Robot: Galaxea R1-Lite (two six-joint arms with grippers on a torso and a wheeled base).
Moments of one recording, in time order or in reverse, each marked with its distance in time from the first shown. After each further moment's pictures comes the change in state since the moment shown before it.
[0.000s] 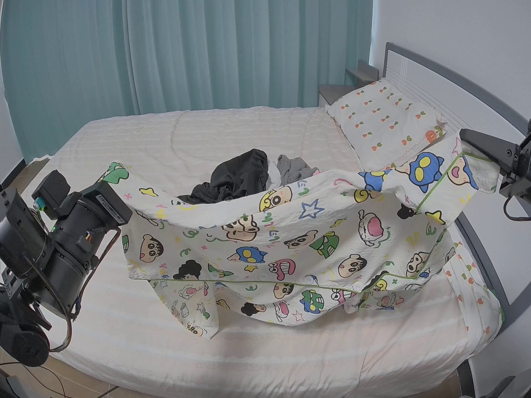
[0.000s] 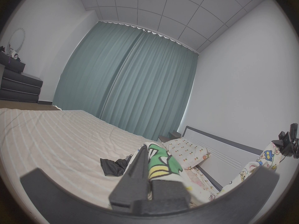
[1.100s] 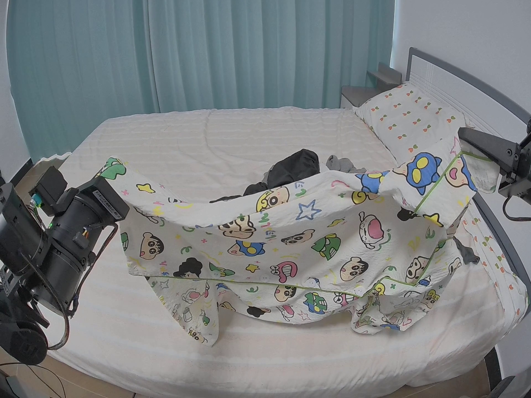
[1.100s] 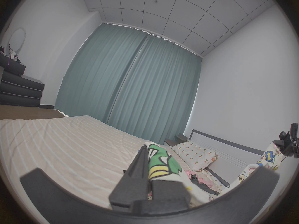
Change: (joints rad) left arm 0.004 -0.008 -0.011 0.001 0.005 0.024; right arm 0.033 -0.002 -0.005 0.000 -0.001 -0.003
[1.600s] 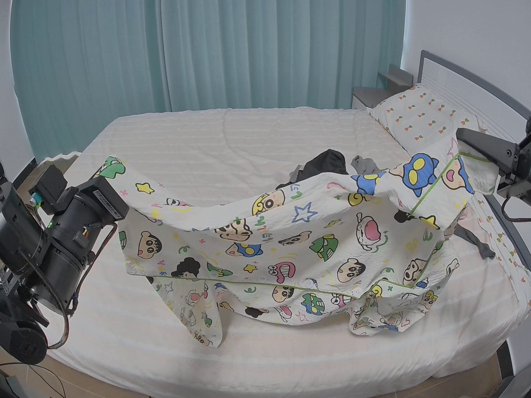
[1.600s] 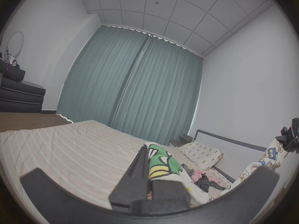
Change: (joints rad) left arm 0.006 0.000 -0.003 -0.001 0.003 0.023; right arm 0.024 0.001 0.000 0.000 -0.001 0.000
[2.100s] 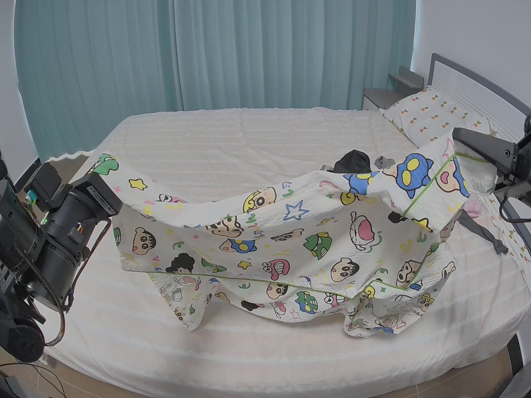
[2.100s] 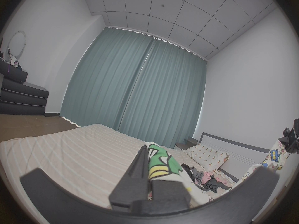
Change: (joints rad) left arm 0.027 -0.015 -0.002 0.000 -0.001 0.000; right arm 0.043 0.006 -0.008 0.000 -0.005 -0.001
